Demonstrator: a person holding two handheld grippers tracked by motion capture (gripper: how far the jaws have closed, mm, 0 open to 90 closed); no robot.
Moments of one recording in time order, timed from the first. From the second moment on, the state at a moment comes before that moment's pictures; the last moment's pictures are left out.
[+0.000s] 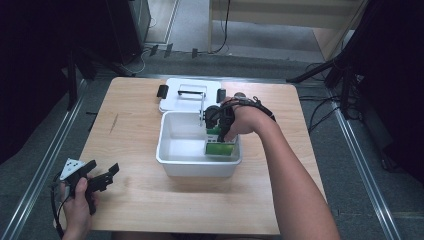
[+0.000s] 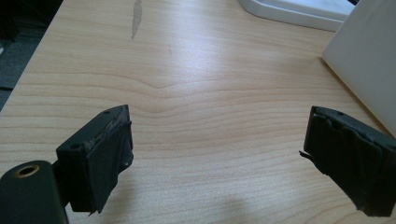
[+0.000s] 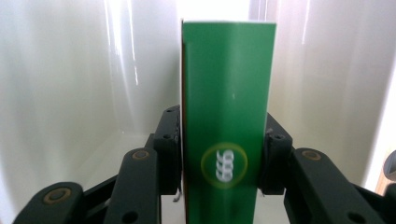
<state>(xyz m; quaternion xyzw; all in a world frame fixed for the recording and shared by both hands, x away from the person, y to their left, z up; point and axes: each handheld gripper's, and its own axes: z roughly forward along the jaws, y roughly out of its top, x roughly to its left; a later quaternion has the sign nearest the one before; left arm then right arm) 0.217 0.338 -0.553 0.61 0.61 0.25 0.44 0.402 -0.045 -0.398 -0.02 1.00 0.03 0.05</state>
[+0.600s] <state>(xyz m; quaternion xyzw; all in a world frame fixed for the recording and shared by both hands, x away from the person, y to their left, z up) 0.217 0.337 -0.553 0.61 0.61 0.25 0.44 0.405 -0.070 -0.362 0.06 0.99 0.10 0.06</state>
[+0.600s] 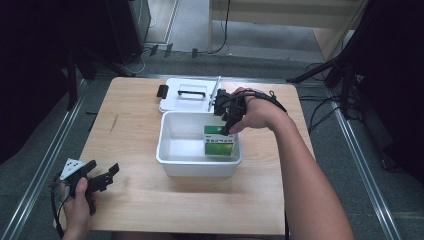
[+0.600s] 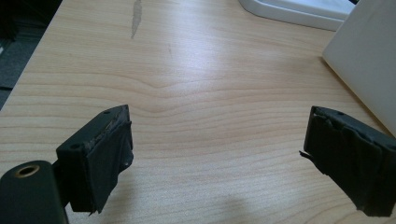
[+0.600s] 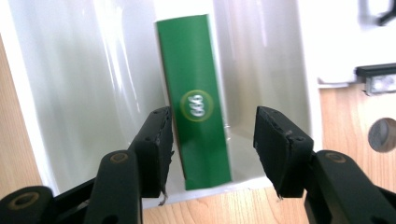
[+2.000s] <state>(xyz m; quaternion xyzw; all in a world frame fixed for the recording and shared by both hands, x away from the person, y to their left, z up) 0.217 0.338 -0.553 0.61 0.61 0.25 0.45 0.412 -0.224 -0.376 0.41 0.85 0.30 0.17</state>
